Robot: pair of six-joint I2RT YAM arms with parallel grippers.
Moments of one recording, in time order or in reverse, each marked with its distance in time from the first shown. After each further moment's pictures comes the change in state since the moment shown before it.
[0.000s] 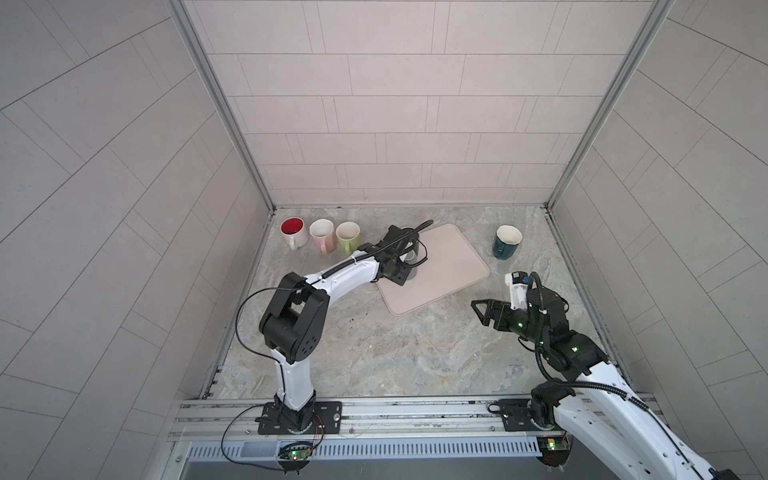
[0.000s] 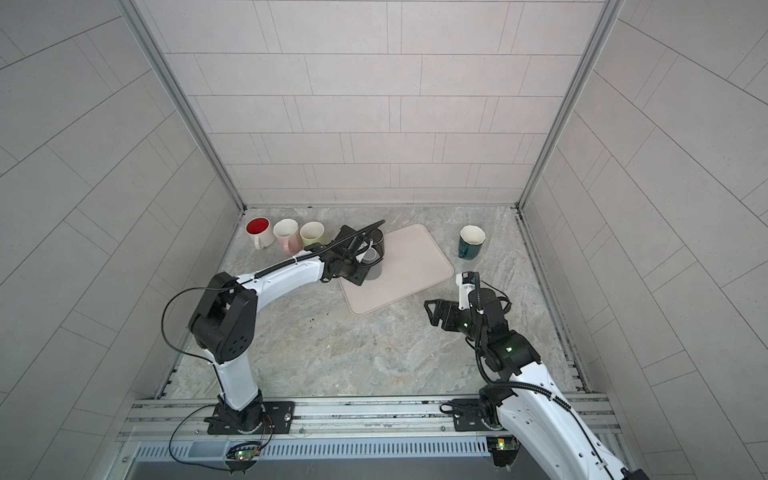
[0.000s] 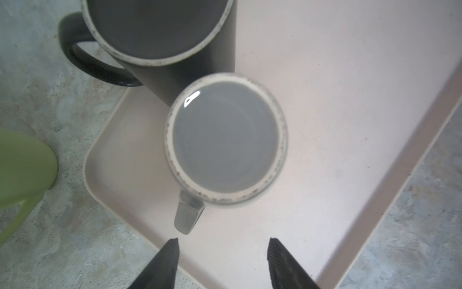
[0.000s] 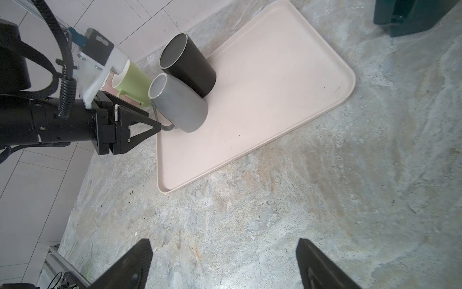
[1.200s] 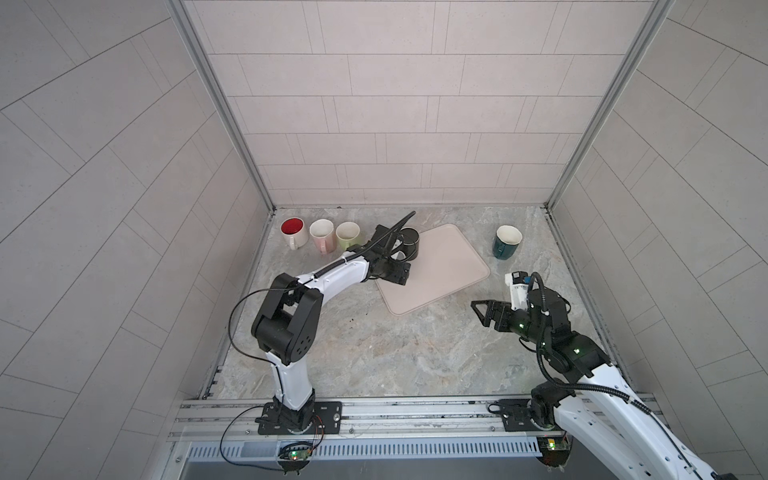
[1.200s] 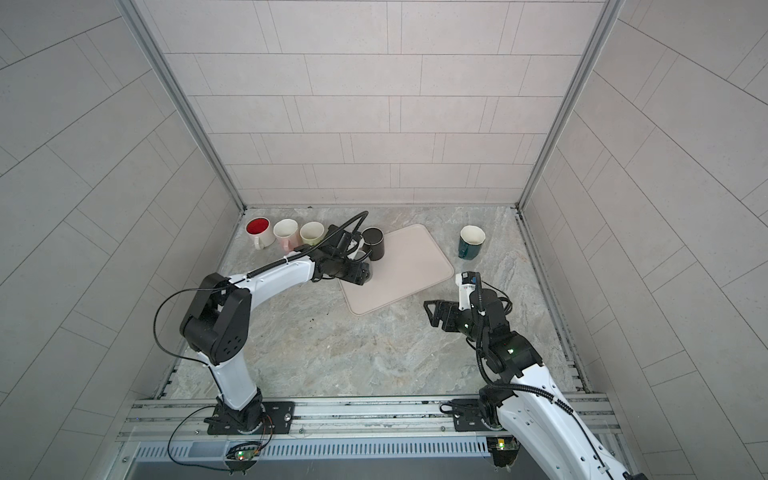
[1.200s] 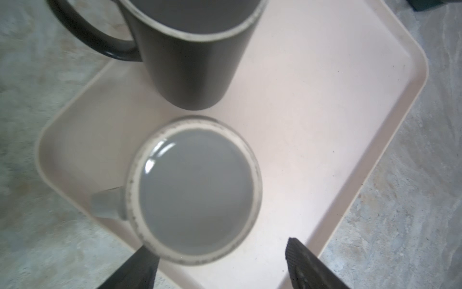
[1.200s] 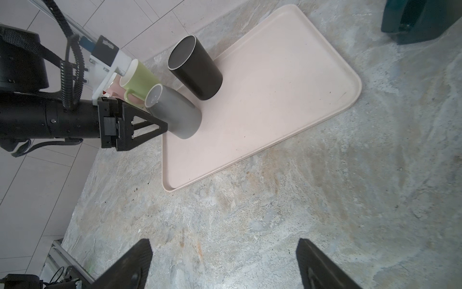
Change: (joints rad) left arm 0.031 -0.023 -0.075 0.082 0.216 -0.169; right arm 0.002 -0.017 0.006 -0.005 -0.014 -0.015
